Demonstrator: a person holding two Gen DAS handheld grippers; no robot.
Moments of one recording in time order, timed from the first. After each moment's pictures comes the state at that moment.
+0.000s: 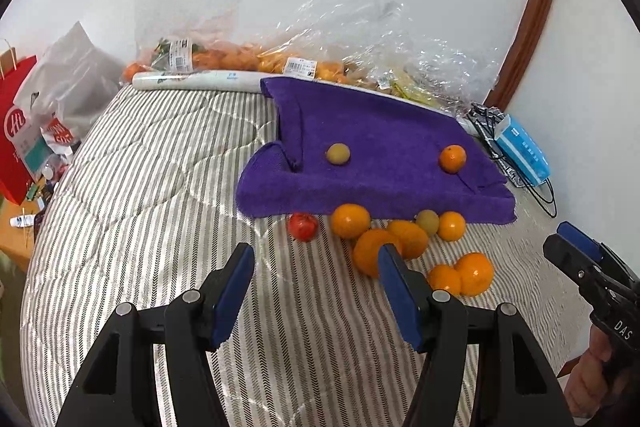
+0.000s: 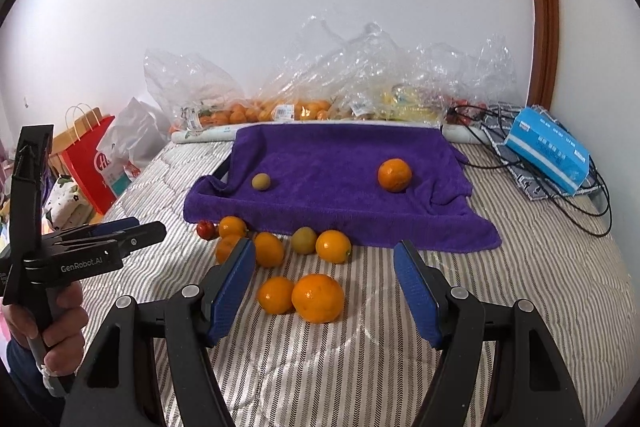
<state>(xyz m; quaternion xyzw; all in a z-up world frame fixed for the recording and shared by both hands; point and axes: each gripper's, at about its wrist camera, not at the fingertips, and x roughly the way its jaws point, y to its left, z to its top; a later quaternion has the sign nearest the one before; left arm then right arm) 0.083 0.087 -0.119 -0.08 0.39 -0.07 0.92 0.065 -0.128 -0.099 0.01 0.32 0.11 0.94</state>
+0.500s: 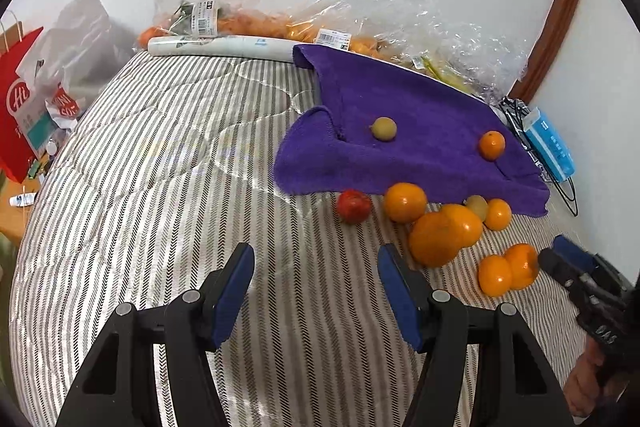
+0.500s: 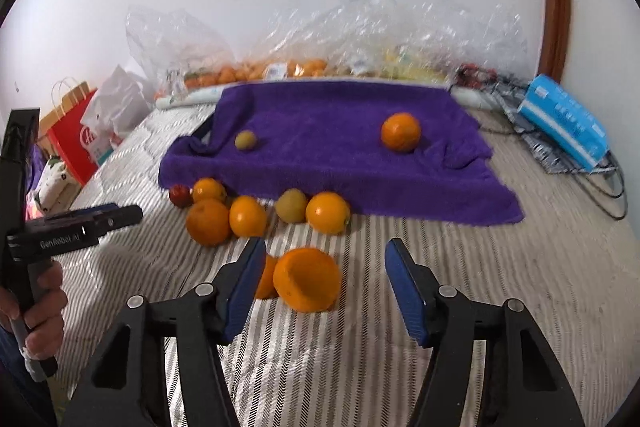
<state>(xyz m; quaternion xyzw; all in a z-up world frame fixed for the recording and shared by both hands) 0.097 0.110 -0.152 -0.10 0.41 -0.05 0.90 0.091 -0.118 -0.150 0.00 0.37 0.11 0.92</state>
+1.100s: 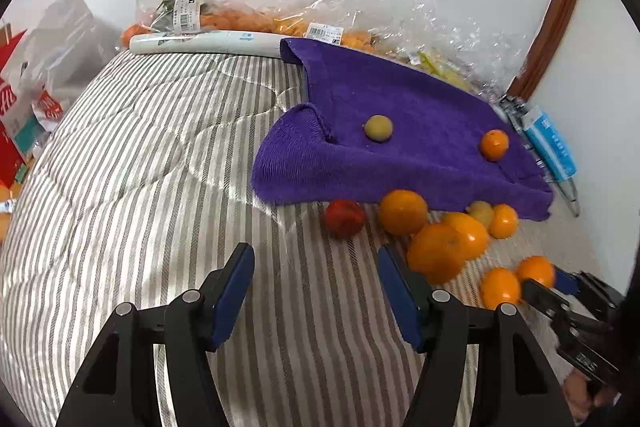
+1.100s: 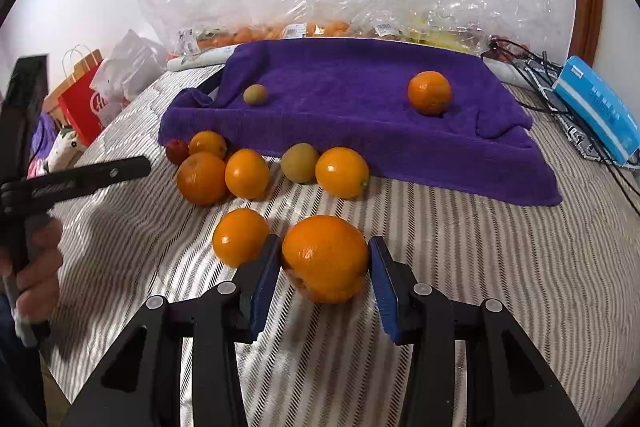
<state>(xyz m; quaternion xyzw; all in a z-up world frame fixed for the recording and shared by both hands) 0.121 0.097 -0.160 -0.09 0.42 -0.05 0.90 0.098 -0.120 -0.177 -0.02 0.40 0.14 0.90</state>
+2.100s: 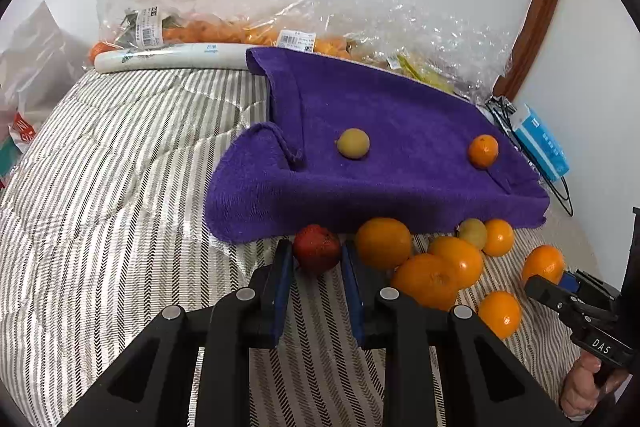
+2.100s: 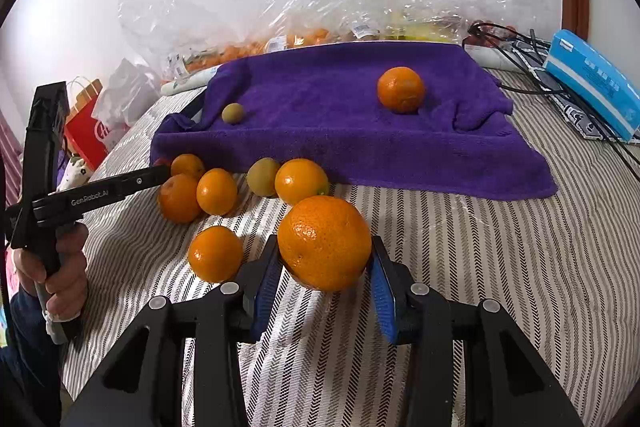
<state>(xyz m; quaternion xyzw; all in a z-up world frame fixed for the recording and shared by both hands) 0.138 0.085 -0.161 -0.09 0.39 -0.09 0.91 0.113 -0.154 -0.182 0.04 0.39 0.15 0.91</state>
